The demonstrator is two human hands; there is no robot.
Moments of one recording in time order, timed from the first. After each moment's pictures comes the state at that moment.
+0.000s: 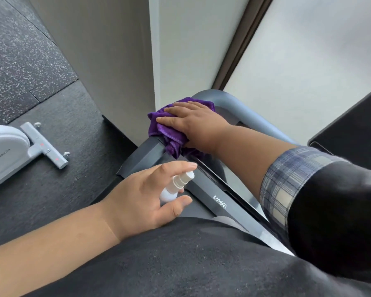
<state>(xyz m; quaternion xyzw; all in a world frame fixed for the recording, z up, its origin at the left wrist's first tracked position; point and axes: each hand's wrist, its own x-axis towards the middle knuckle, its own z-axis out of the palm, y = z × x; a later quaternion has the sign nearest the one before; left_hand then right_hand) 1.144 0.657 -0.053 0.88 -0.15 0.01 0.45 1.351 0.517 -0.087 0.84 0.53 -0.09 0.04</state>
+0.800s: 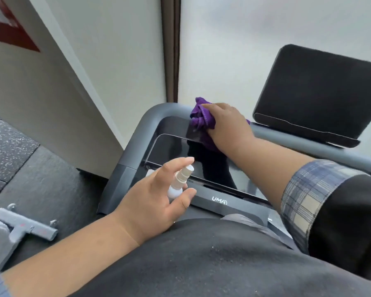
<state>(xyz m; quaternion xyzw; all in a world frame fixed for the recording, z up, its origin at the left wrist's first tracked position) 1.170 0.616 -0.043 0.87 -0.24 -0.02 0.43 1.303 0.387 -0.052 0.98 0.05 0.01 -0.19</state>
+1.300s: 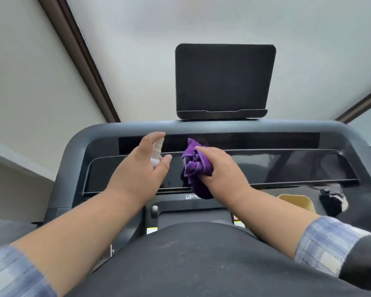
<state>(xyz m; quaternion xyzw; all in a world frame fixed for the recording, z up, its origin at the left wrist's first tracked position) 1.227 0.497 -0.030 0.90 -0.24 -0.10 0.36 1.145 0.293 -0.082 0.93 -0.14 0.05 -0.35</state>
